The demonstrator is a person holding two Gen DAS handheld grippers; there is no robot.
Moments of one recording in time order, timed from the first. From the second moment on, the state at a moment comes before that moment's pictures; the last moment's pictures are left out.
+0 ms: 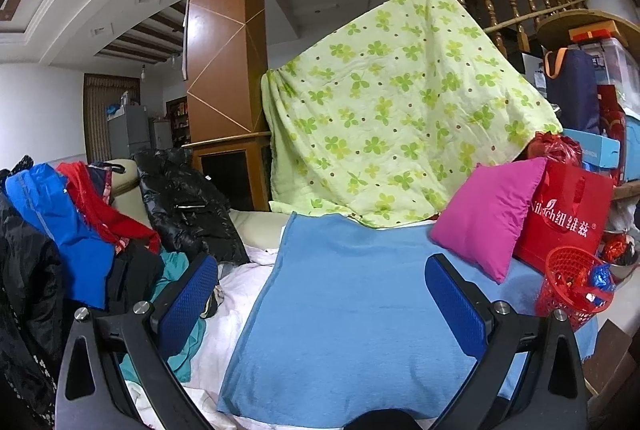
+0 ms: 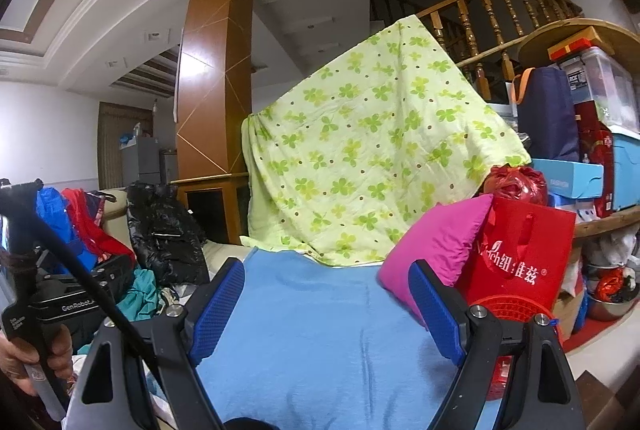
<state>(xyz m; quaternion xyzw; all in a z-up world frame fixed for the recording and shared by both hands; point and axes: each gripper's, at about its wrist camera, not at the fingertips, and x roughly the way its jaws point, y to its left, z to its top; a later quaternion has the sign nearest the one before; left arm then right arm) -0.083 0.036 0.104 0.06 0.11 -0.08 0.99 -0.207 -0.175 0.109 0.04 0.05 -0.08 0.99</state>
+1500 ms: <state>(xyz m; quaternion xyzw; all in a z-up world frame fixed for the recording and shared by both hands) -0.107 -0.027 0.105 0.13 0.11 -0.13 0.98 -0.270 -0.246 0.101 0.06 0.03 -0.18 0.98</state>
